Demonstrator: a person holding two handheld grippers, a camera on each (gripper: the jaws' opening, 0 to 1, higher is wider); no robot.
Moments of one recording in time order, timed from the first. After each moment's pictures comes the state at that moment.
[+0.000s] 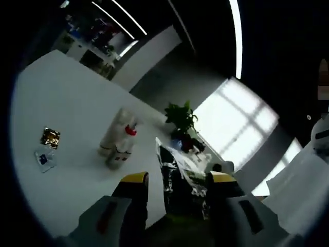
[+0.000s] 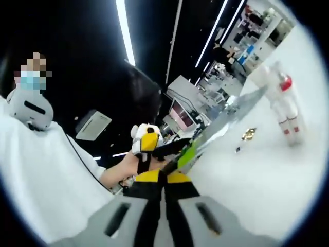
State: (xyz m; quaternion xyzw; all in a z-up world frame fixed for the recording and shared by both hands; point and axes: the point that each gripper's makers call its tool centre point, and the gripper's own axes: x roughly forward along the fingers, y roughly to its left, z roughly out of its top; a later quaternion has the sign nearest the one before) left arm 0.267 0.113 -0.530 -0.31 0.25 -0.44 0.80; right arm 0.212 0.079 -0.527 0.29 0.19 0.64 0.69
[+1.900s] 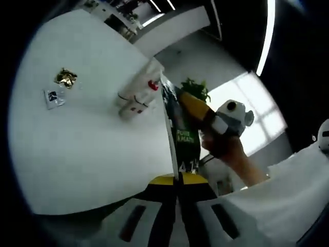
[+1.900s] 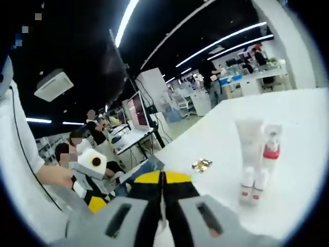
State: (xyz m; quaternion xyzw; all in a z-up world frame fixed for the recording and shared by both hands) left arm 0.228 0.123 -0.597 -0.36 0.38 -0.40 0.75; right arm 0.332 0.111 -0.552 0.10 0.18 0.50 0.84
